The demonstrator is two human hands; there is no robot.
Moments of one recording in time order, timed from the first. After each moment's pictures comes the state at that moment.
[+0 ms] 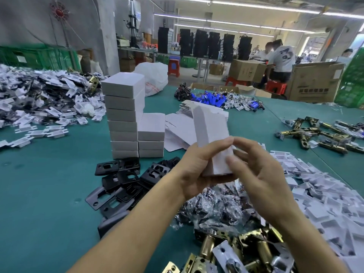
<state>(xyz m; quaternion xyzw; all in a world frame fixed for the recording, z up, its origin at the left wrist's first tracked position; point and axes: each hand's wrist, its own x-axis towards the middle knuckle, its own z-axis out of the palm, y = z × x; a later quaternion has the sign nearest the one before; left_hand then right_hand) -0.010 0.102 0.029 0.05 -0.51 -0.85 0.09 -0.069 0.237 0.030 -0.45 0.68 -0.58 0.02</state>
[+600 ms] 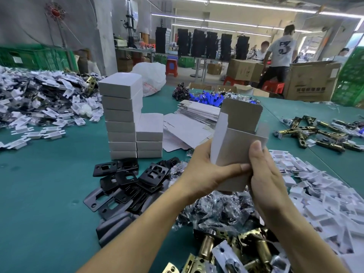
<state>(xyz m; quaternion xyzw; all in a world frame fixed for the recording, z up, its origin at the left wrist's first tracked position) -0.011 0.113 0.018 0.00 -0.65 -0.73 0.23 -0.071 0.231 0.021 -0.31 0.61 -0.72 0.12</state>
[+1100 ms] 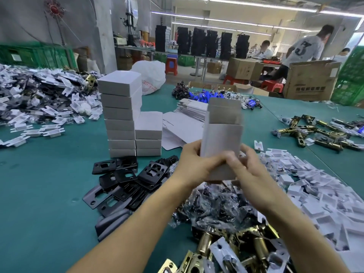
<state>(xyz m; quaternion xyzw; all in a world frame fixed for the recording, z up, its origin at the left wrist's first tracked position) -0.015 0.102 0.011 0.11 -0.63 -0.73 0.23 -0.075 0.238 0.021 -0.34 0.75 -0.55 0.14</state>
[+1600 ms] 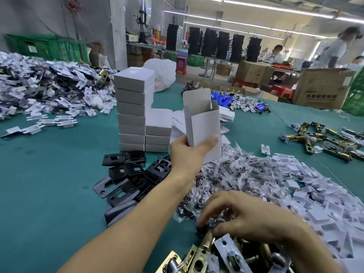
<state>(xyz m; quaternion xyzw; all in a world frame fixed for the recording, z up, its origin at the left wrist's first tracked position) -0.022 0.085 0.007 0.23 -0.52 -0.73 0.37 -0.057 0.240 0.034 -0.60 0.73 -0.16 0.30</state>
